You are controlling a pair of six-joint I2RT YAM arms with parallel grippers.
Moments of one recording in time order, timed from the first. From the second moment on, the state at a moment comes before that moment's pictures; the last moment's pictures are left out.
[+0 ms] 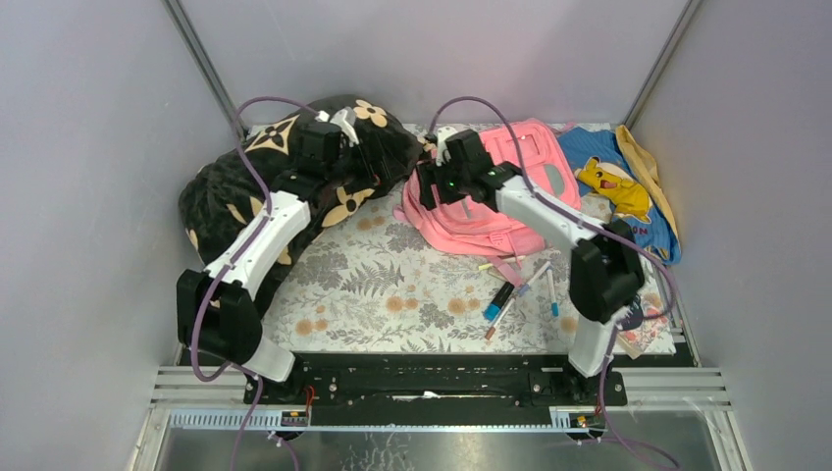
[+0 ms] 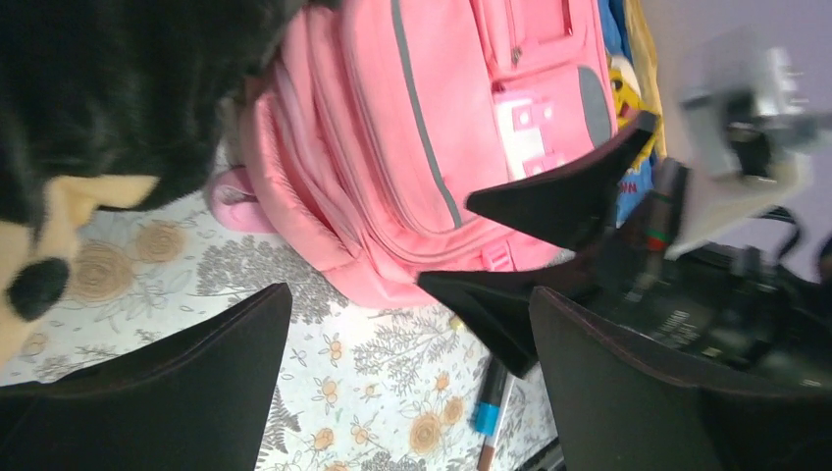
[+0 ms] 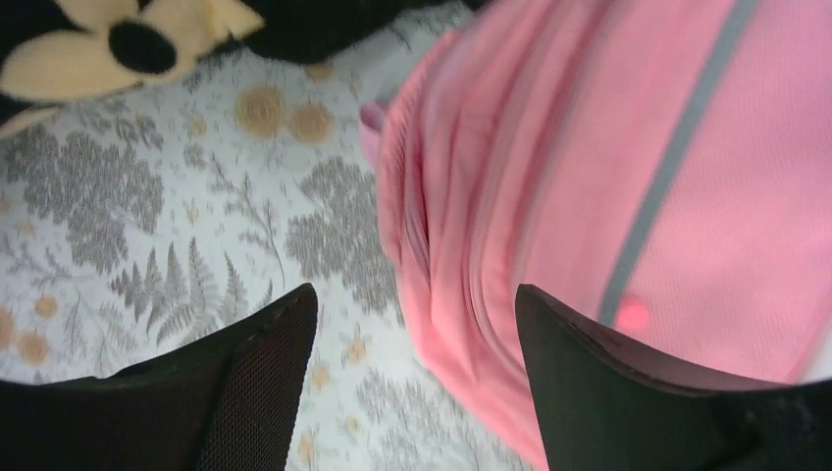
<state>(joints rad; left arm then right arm) -0.28 1.50 1.31 -0.31 0.32 -0.62 0.60 1.92 1.60 -0.41 -0.09 0.13</state>
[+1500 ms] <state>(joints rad) -0.25 1.59 1.24 -0.30 0.35 -0.67 0.64 2.04 1.49 -0.27 0.14 0.22</state>
